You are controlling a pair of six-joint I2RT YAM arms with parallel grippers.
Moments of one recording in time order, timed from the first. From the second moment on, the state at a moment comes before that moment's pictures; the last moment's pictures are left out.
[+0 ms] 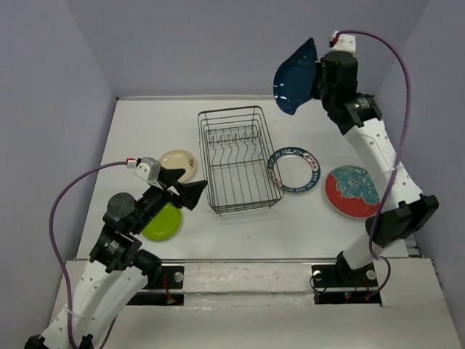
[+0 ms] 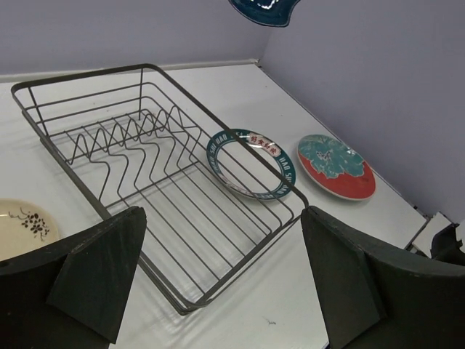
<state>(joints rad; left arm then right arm) -0.50 0.40 0.59 -0.13 0.19 -0.35 0.26 1.57 1.82 -0.50 0.40 0.23</state>
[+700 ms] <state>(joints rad) -0.47 0.43 0.60 -0.18 0.09 -0.35 0.68 2.11 2.29 -0.91 0.84 0.06</state>
